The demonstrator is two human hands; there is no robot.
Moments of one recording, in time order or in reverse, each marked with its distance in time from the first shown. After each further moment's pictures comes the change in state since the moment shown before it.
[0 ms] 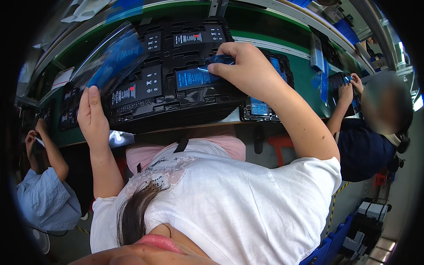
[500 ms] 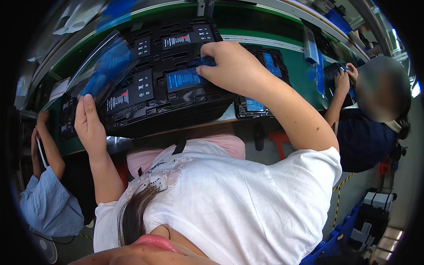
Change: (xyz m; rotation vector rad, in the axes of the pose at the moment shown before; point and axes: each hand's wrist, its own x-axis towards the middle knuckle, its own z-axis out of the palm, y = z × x) left_hand -0.004 -0.003 -0.002 0.017 -0.013 -0.073; right_hand 0.001 0.007 0.006 -0.208 0.069 -0.175
